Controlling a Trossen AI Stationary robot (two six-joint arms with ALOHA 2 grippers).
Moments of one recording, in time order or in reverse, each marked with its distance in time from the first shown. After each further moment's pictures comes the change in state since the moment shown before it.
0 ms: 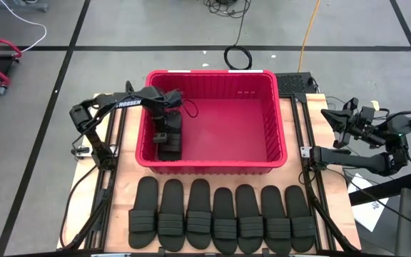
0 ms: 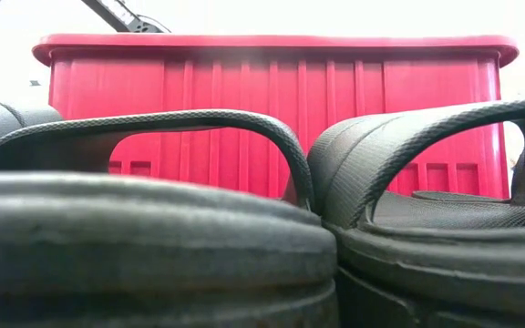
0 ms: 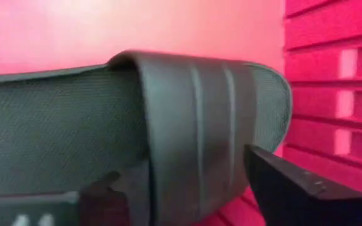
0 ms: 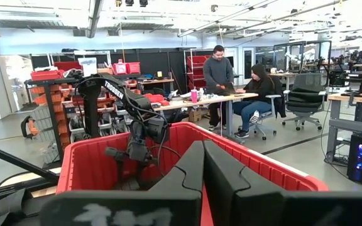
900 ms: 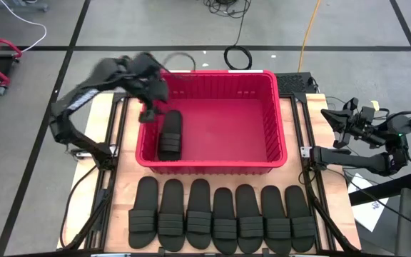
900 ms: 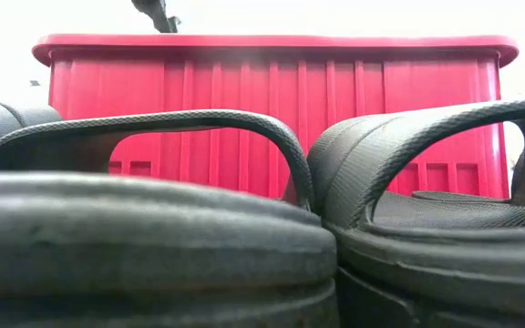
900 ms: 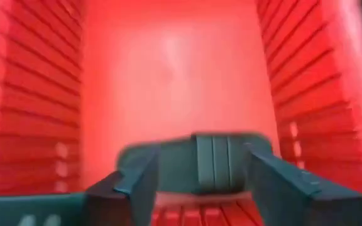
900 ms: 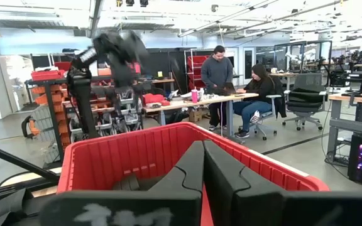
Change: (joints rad) left arm -0.042 -0.264 0.638 -0.319 -0.164 -0.063; right arm 0.000 0.000 0.000 0.000 -0.002 0.000
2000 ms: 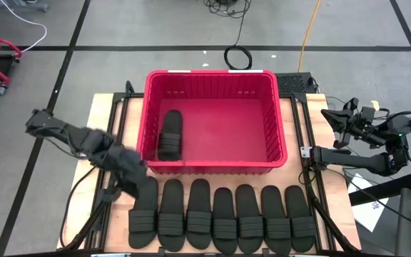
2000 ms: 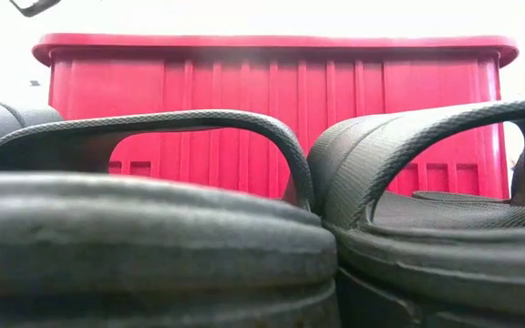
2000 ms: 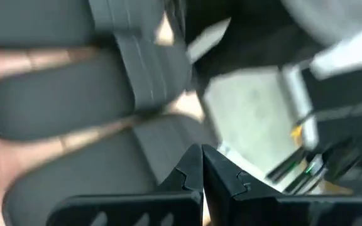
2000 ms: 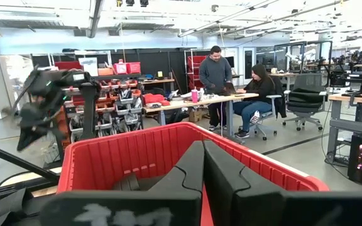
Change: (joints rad) left arm -0.996 -0.438 -0.803 0.490 0.173 -0.880; right arm 0.000 0.000 0.000 0.000 0.003 -0.001
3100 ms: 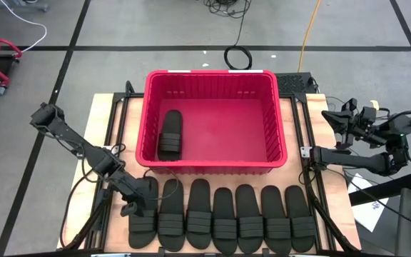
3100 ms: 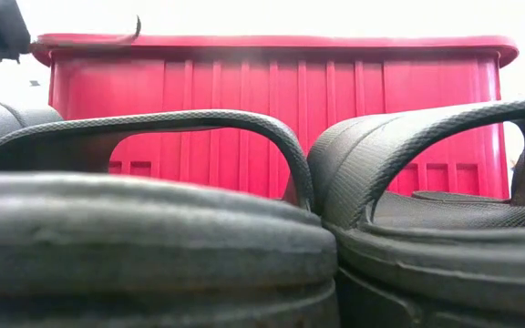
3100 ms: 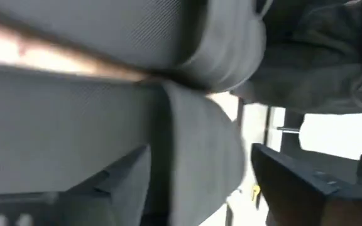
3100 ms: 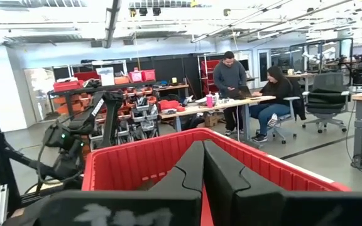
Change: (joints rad) left arm -0.201 -0.006 -0.536 0.645 -0.189 -0.693; right arm 0.000 0.000 0.000 0.030 -0.058 0.046
